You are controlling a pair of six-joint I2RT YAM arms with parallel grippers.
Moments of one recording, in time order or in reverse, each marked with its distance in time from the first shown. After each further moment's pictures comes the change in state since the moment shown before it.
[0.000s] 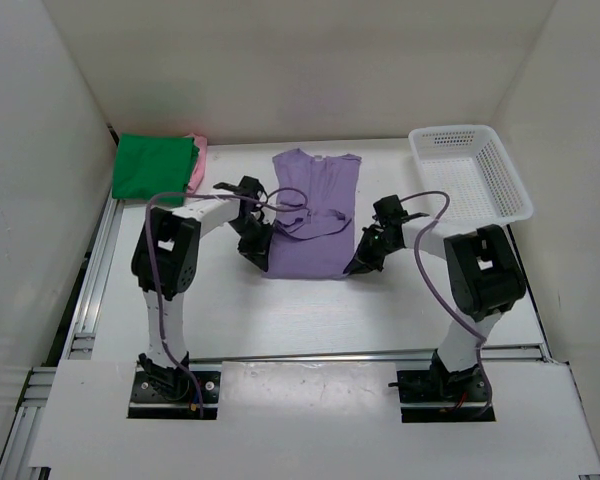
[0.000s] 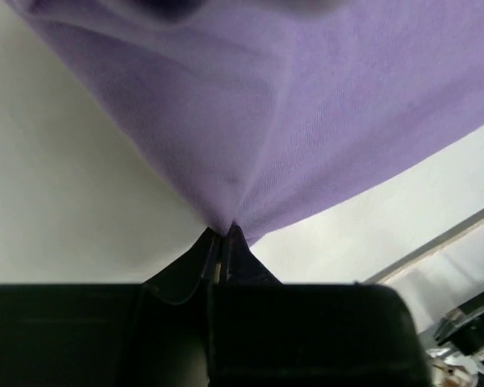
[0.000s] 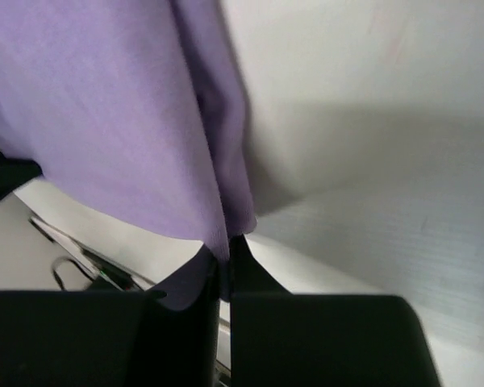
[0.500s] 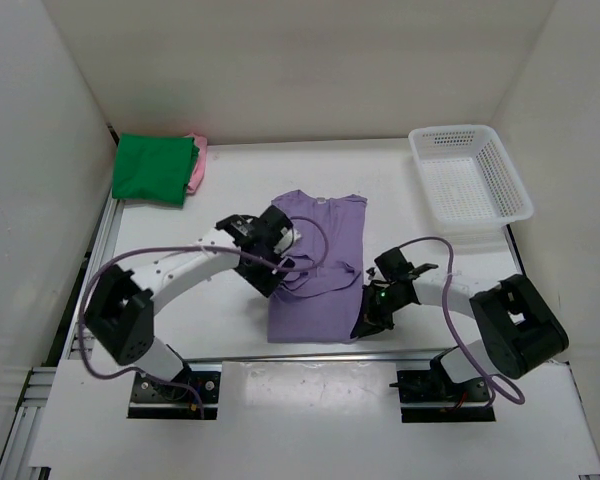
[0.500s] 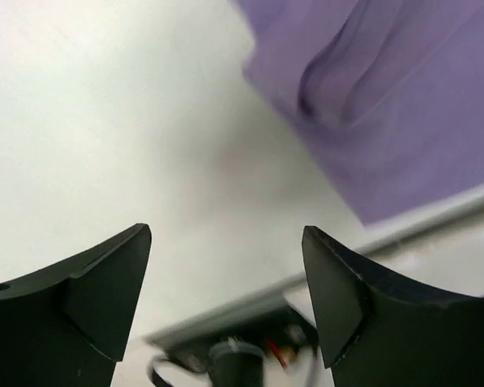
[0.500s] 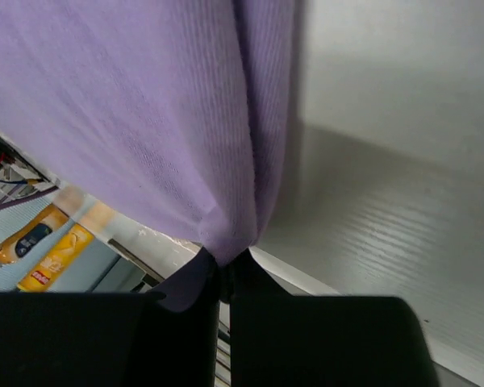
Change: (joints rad) left arm -0.299 -0.464 -0.276 -0.130 -0.428 0.005; right arm 0.174 -0.367 -0.469 -0.024 -0.113 -0.101
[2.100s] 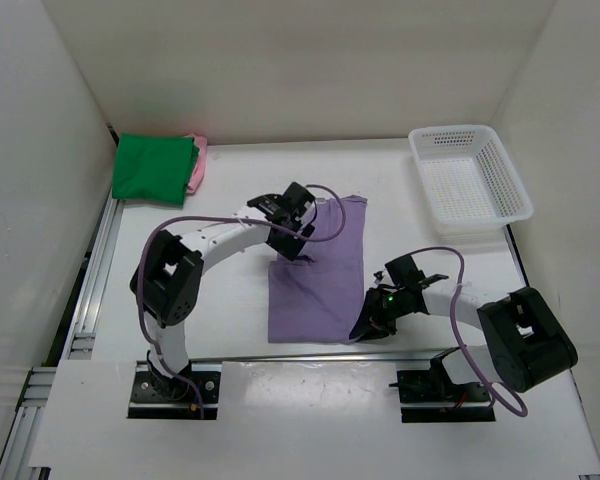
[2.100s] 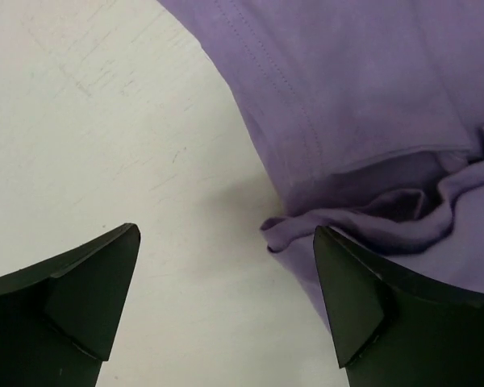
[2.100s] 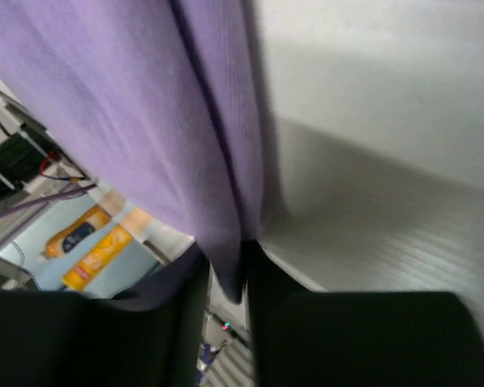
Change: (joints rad) left arm -0.035 0.268 0.208 0.351 -0.346 0.006; right arm -0.058 -0.094 -0.132 0.131 -0.076 0.075
